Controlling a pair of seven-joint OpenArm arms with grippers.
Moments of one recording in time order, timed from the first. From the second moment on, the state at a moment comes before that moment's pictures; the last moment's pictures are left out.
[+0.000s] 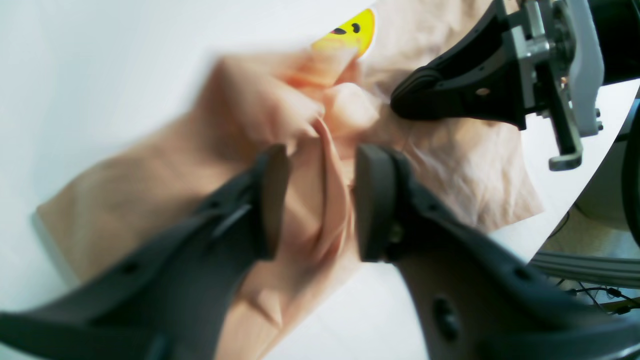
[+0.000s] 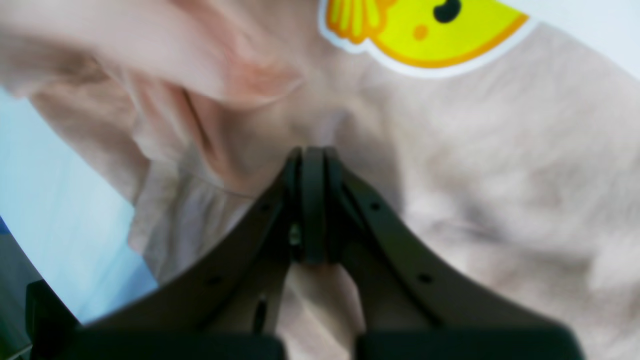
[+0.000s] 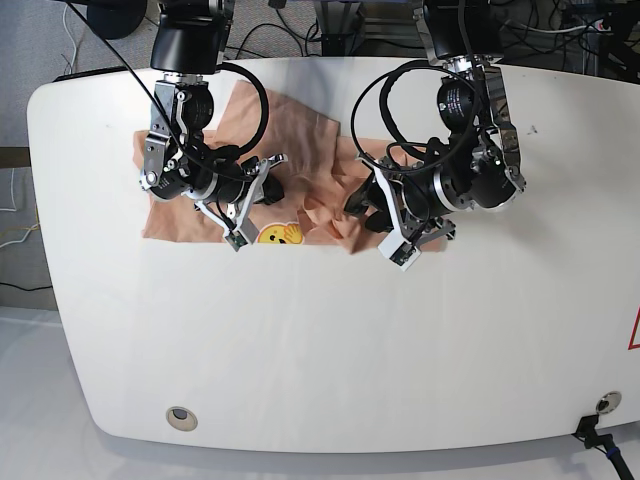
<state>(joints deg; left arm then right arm) -1.7 6.8 -6.9 104.4 -27.1 -41.8 76.2 3.4 0.2 11.1 84.1 24.3 40.3 -66.7</state>
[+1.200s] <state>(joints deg) -3.0 -5.4 -6.6 93.9 -19.6 -41.8 62.3 3.4 -0.1 11.1 84.1 24.3 40.3 -66.7</state>
